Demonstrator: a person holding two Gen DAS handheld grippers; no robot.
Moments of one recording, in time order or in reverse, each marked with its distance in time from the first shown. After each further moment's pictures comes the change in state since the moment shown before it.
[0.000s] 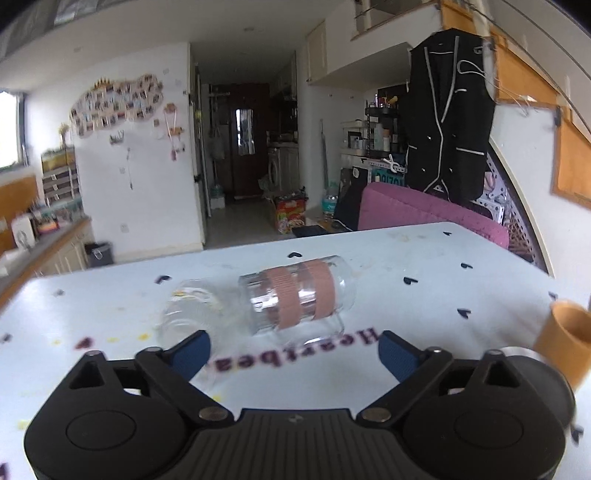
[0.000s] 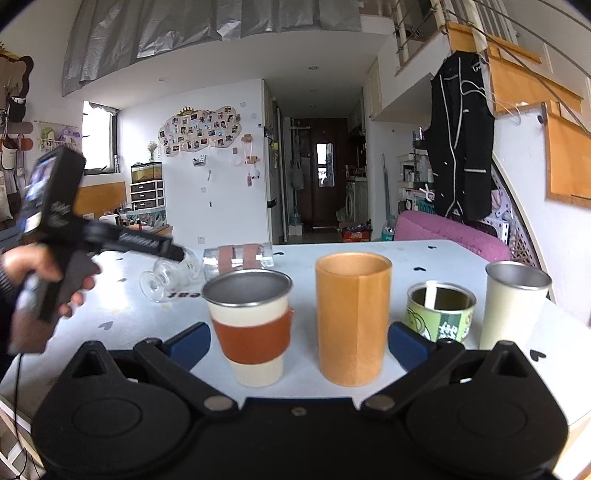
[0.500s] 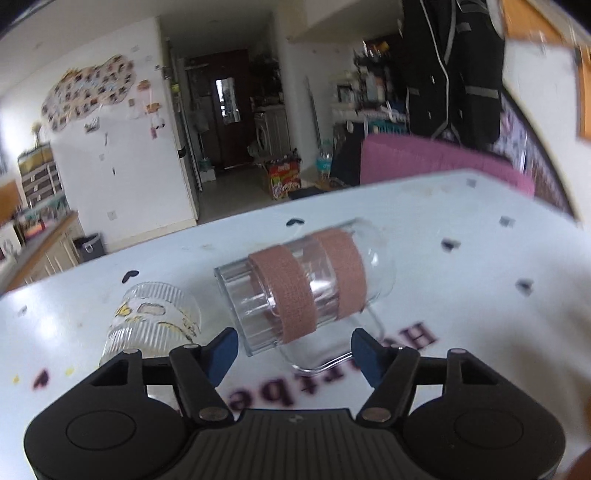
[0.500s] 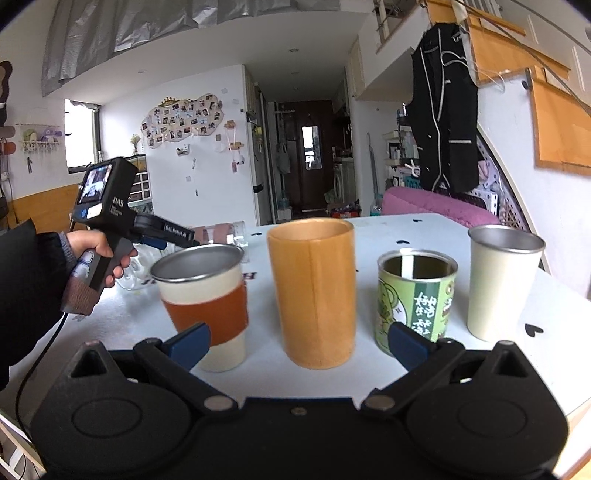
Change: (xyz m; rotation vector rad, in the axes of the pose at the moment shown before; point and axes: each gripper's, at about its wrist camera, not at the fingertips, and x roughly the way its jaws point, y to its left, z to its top) left arm 0.116 -0.001 0.008 0.154 0.131 0.035; right arm 0.025 -0.030 -0.015 0.054 0.056 -0.025
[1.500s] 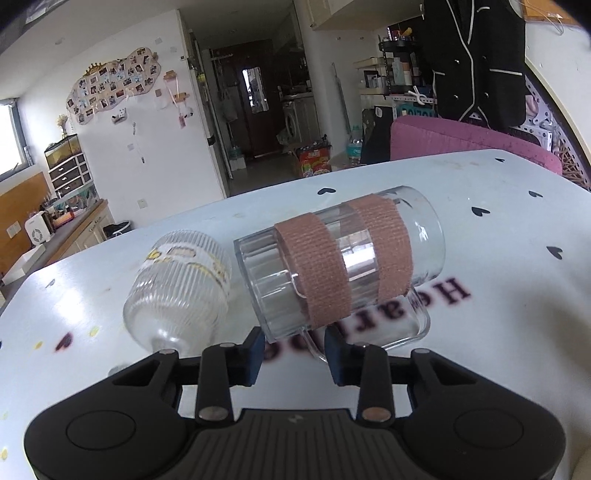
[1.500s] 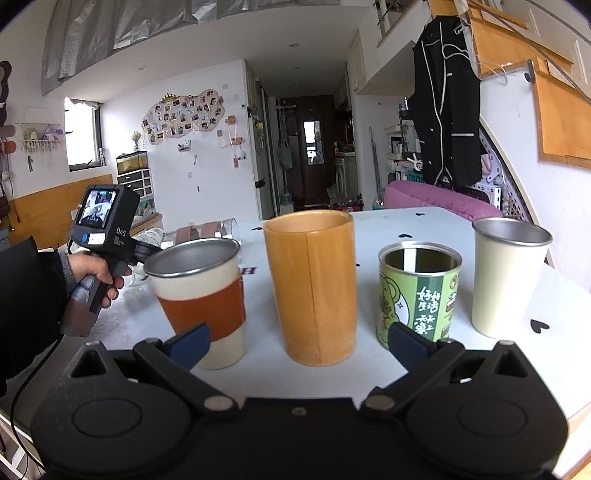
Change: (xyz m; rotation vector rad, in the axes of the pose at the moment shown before) left arm -0.006 -0.002 -0.030 -0.027 0.029 0.104; right arm 0.002 -0.002 0.000 0.000 0.010 0.014
